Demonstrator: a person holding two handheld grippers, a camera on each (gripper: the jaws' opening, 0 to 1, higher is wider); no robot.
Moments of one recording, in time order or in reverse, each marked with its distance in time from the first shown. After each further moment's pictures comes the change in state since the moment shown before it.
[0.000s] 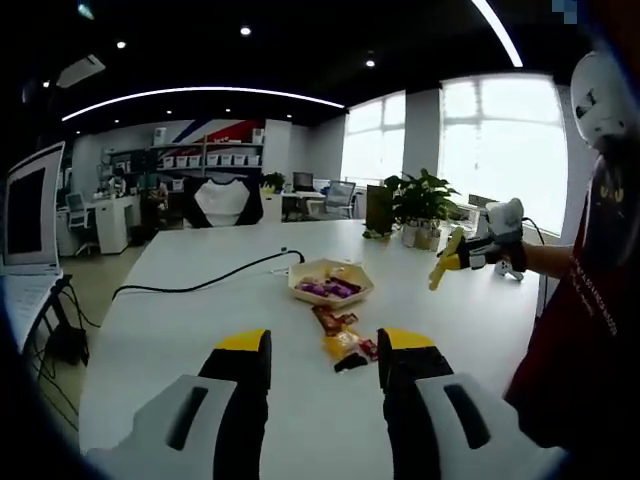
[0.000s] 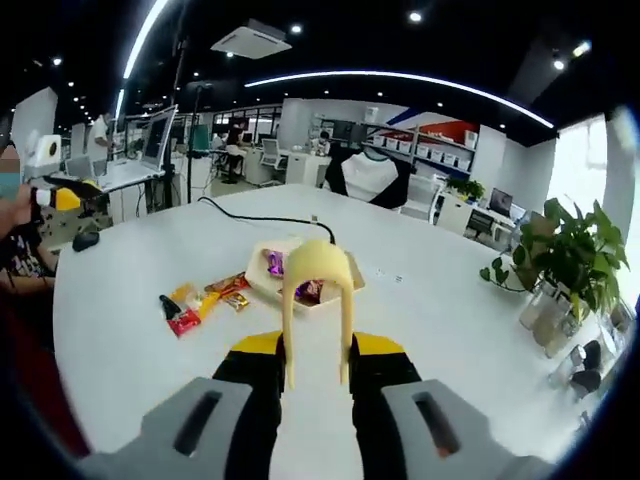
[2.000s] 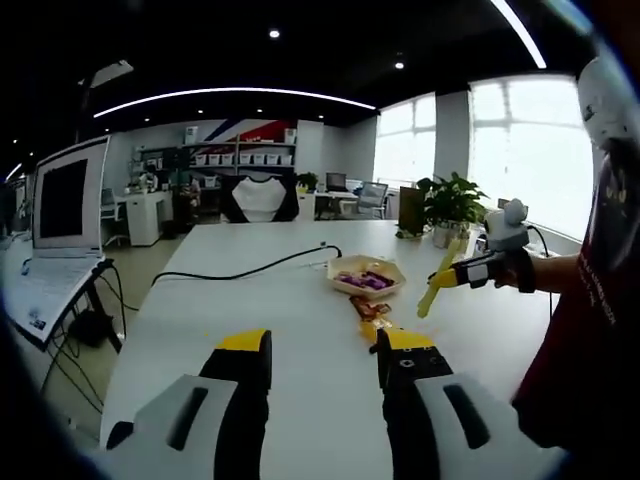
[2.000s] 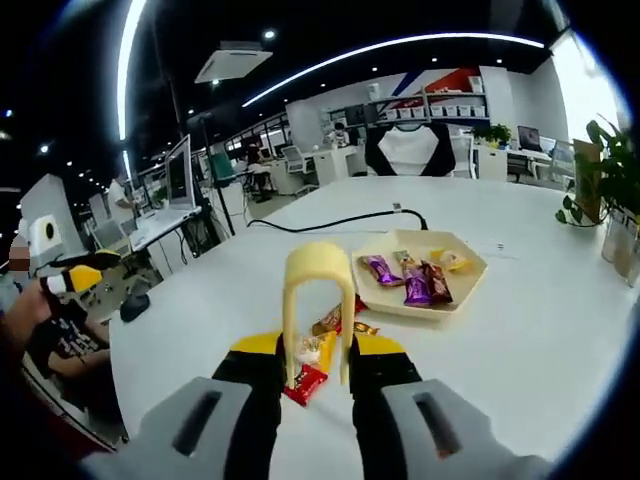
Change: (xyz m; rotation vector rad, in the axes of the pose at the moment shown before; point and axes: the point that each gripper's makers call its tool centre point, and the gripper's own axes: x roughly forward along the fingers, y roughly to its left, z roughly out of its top) left arm -0.044 0.036 -0.013 -0.032 -0.002 0.151; right arm 0.067 0.139 0.033 0.245 0.012 0.245
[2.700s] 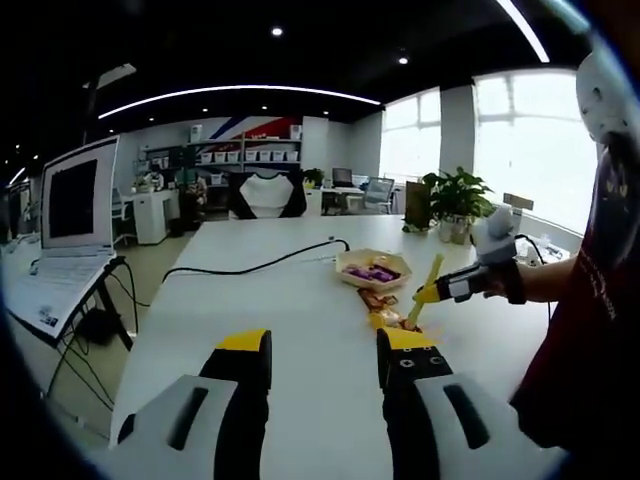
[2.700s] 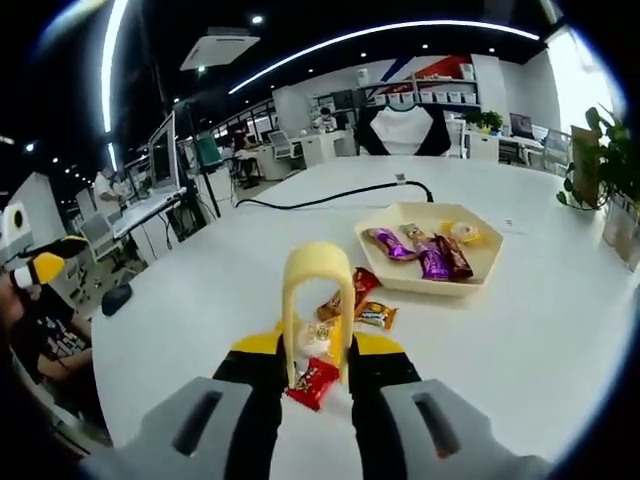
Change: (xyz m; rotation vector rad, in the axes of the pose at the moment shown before) left arm -0.013 0.007 -0.004 0.010 0.018 0.028; right arm 0.037 0.009 -0.033 0.001 0.069 -0.060
